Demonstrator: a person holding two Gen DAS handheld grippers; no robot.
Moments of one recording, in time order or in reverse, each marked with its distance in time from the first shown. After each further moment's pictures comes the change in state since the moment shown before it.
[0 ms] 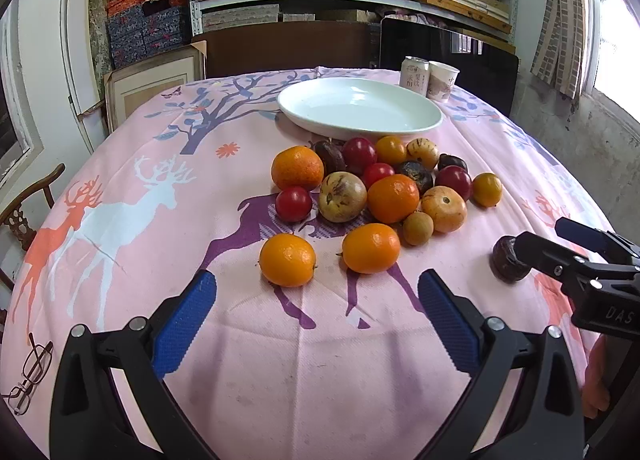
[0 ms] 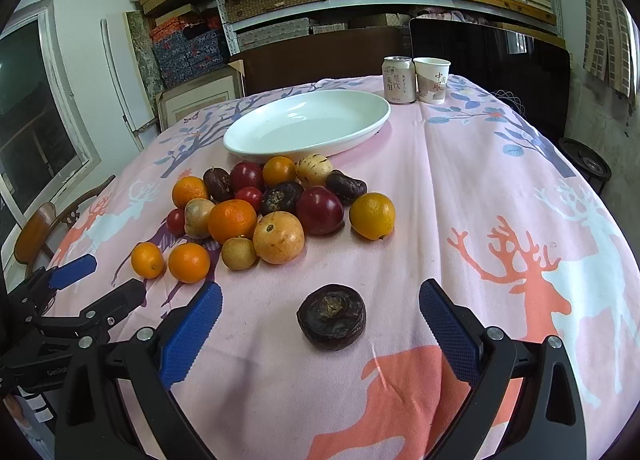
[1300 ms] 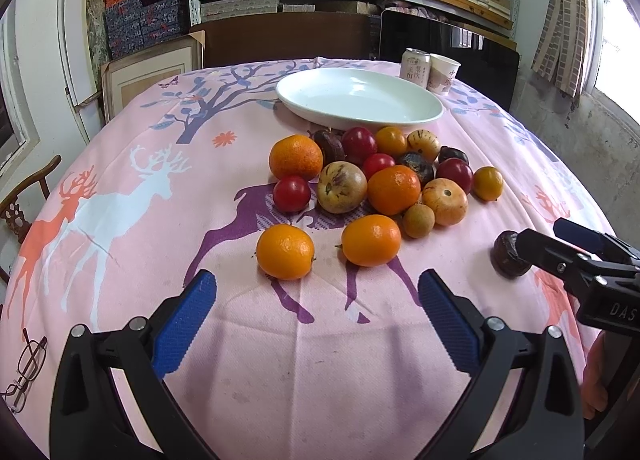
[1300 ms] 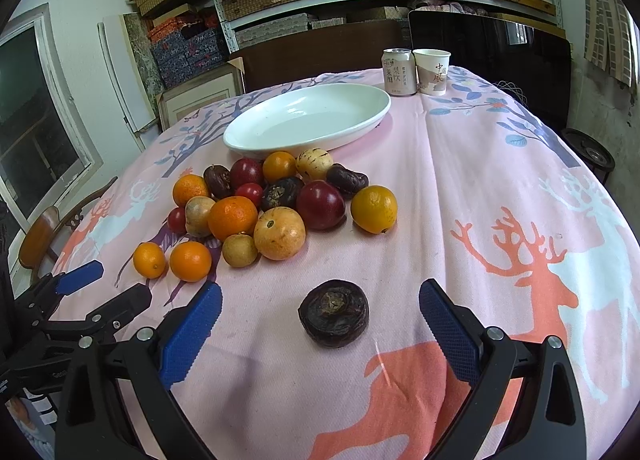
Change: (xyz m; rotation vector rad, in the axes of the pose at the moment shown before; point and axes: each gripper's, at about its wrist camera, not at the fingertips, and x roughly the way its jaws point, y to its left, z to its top) left arm 0.005 -0.001 -0.004 -0.010 0.031 -0.010; right arm 0.004 -0.005 -0.002 0.021 0.020 0.017
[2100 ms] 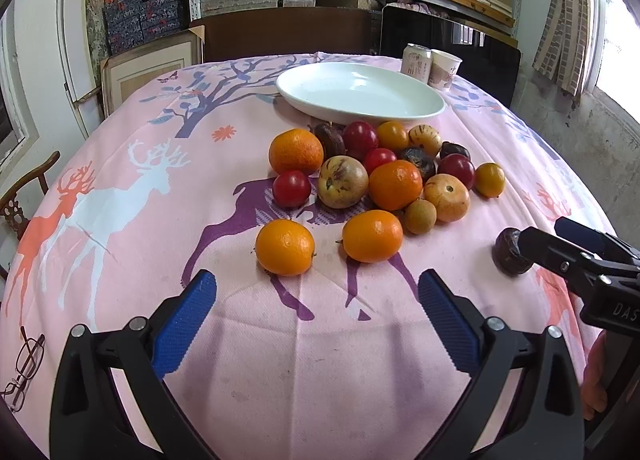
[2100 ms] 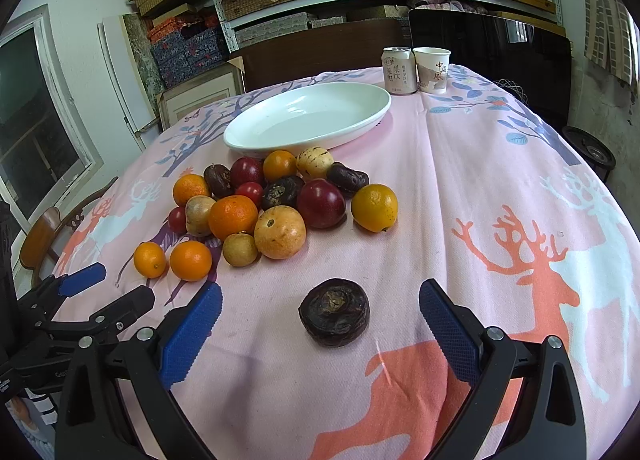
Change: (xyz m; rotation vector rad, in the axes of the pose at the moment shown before) left arm 0.003 0.001 -0.001 -0.003 0.018 -0.002; right arm 0.000 0.000 0.000 0.002 0.001 0.000
